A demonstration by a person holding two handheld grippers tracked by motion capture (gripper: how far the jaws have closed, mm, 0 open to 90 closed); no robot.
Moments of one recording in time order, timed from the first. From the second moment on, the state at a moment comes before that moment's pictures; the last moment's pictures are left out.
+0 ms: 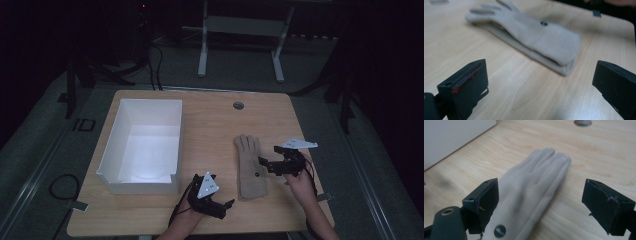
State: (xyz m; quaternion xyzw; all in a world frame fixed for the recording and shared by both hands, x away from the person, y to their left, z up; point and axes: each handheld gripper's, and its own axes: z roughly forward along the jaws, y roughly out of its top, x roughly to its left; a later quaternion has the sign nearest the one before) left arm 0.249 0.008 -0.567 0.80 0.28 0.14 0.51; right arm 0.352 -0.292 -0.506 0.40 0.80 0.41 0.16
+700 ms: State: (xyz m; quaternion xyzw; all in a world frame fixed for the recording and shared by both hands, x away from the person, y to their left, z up) left arm 0.282 -0.060 -0.538 0.85 0.13 0.06 0.50; right arm 0.396 -0.294 -0.510 0.44 0.77 0.45 0.09
